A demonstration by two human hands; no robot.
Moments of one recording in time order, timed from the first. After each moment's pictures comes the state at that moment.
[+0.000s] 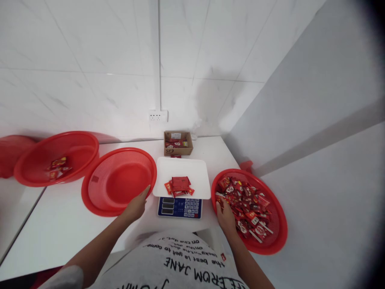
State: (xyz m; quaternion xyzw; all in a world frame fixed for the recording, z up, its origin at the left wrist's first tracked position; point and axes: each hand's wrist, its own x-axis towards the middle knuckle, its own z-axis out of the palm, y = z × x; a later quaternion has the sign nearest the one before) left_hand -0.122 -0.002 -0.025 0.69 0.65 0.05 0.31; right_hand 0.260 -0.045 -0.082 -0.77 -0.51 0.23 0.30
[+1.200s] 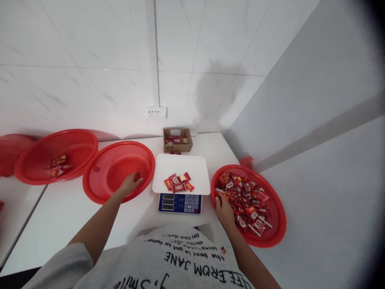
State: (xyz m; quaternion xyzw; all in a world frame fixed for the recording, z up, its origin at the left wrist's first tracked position) left_hand -0.159 0.060 -0.013 0.62 0.71 0.14 0.30; right_hand 0.260 -0.044 -0.085 -0.77 -0.53 0.22 0.29
